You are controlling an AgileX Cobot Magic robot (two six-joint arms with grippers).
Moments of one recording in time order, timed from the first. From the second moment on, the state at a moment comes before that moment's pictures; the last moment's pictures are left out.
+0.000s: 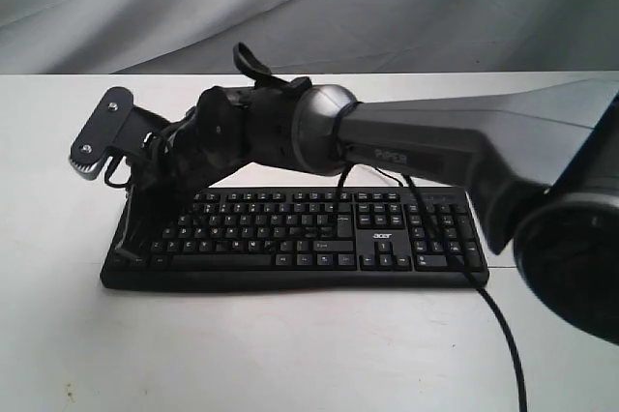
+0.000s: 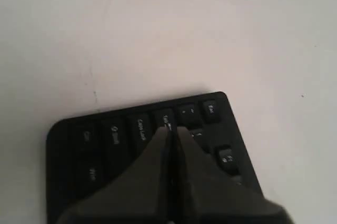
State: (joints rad) left arm 0.13 0.00 0.00 0.17 0.28 -0.04; right arm 0.85 2.29 -1.78 0.41 0.40 -0.87
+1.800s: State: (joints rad) left arm 0.13 0.00 0.00 0.17 0.28 -0.04; right arm 0.82 2.25 -1.69 0.38 0.41 -0.85
